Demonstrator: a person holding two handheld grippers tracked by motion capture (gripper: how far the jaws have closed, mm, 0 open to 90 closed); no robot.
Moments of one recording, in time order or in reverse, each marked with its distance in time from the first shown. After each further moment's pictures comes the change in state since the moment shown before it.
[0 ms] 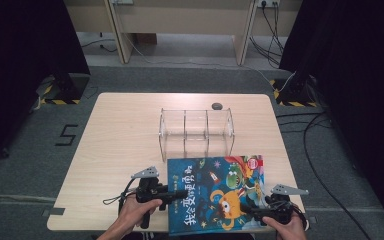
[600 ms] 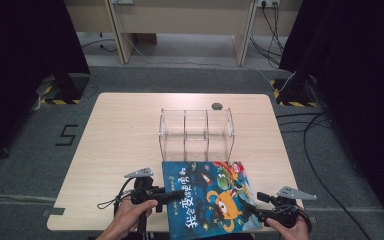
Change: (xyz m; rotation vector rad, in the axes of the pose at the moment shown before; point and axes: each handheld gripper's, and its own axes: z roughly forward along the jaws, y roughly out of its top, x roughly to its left) left arm -0.002 -0.001 -0.013 -0.025 -0.012 -0.112; right arm 0.007 -0.002 -0.016 -0.072 -0.054 -0.029
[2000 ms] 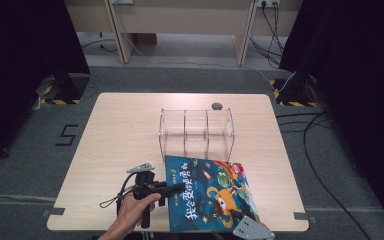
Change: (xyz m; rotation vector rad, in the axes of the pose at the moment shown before) left arm -0.004 0.012 0.006 -0.038 0.100 -0.042; right arm 0.119 -0.032 0.032 0.036 -0.115 -0.495
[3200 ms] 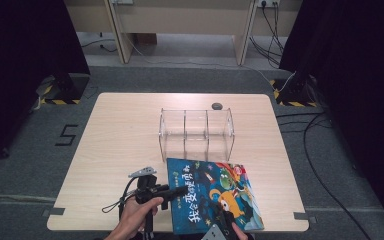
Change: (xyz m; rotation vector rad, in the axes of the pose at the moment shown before) left arm -0.007 -0.008 0.003 -0.027 -0.002 -0.009; right arm 0.048 0.024 0.035 -0.046 -0.297 -0.359
